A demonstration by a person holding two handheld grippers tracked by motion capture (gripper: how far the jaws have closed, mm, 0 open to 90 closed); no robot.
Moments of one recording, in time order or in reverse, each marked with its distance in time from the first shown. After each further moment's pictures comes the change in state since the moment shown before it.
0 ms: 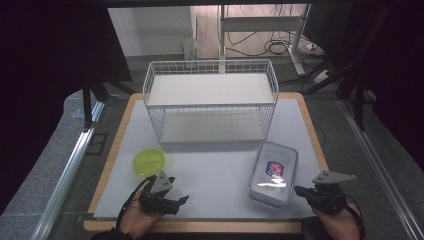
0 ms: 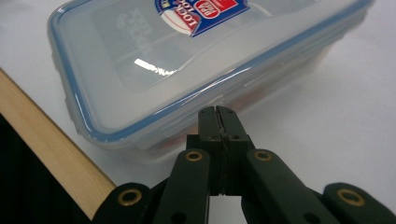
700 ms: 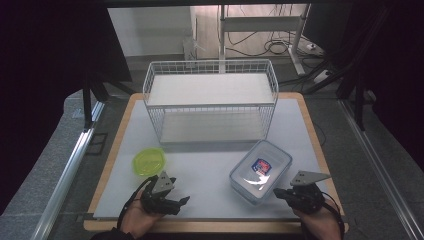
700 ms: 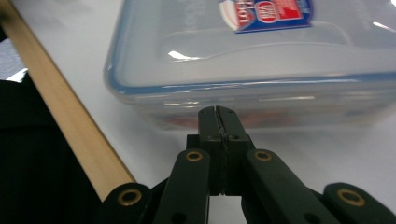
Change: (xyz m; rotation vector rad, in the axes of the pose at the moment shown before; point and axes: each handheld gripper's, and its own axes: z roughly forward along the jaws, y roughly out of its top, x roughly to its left) left arm -0.001 0.000 0.003 0.010 -0.006 0.004; right arm 0.034 0.020 0.029 0.002 0.136 -0.113
